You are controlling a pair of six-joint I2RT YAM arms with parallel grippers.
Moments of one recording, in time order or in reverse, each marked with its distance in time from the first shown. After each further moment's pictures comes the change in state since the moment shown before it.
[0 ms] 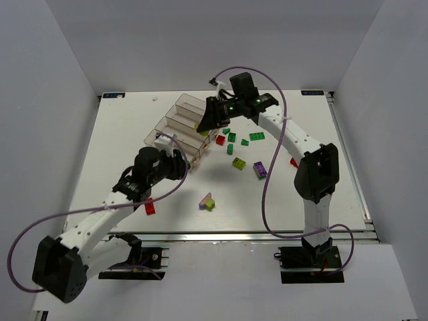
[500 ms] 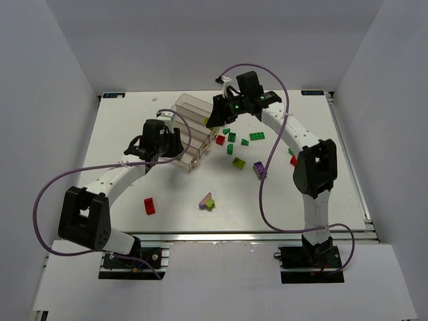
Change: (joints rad) left arm 0.142 0.455 0.323 -0.101 -0.068 0.082; right arm -0.077 0.054 0.023 -0.001 0.079 -0.211
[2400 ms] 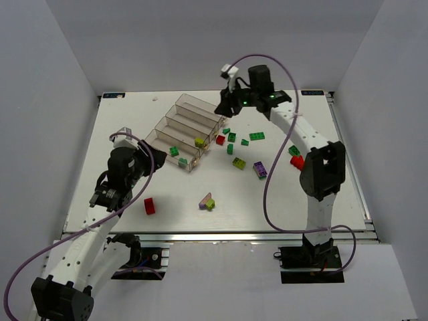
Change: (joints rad) left arm 0.071 -0.633 -0.240 -0.148 -0.074 -0.486; right arm -0.017 -0.037 -0.042 0.183 0.042 -0.375
